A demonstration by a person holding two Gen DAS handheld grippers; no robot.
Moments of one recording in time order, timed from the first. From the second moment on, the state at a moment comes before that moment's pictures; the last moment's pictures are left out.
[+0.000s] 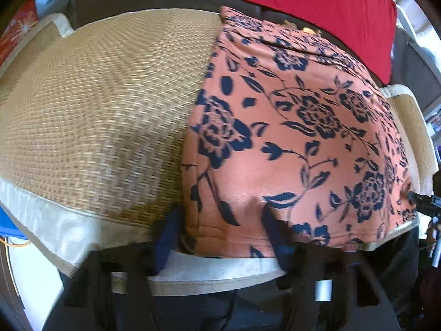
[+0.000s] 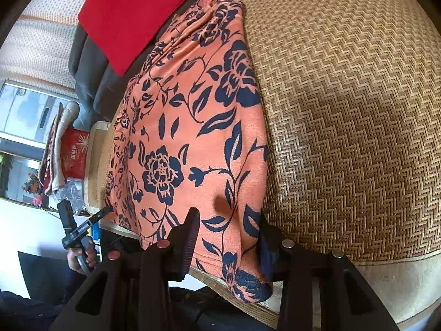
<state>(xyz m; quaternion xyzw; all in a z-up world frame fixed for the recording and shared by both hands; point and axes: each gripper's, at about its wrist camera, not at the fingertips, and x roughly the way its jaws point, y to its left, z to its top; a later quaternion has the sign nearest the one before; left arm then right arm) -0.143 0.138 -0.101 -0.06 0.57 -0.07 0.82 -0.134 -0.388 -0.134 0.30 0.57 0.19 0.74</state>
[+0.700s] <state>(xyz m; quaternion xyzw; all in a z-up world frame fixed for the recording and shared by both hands) -0.144 0.126 -0.106 -0.09 0.56 -0.07 0.82 -0.128 -0.378 -0.145 0.33 0.58 0.19 0.71</state>
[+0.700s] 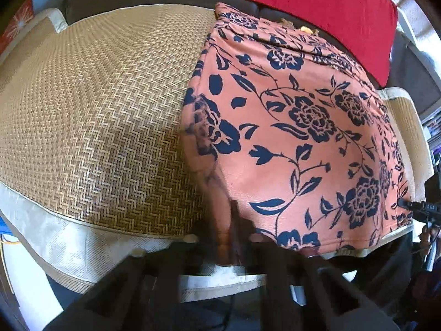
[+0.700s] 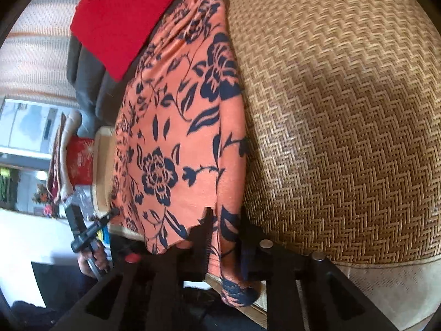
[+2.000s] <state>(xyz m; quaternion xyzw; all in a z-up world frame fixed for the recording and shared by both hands) 0.099 0.108 -0.073 -0.15 0.45 -0.01 0.88 0.066 -0.426 -0.088 0.44 0.38 0.14 0.80</state>
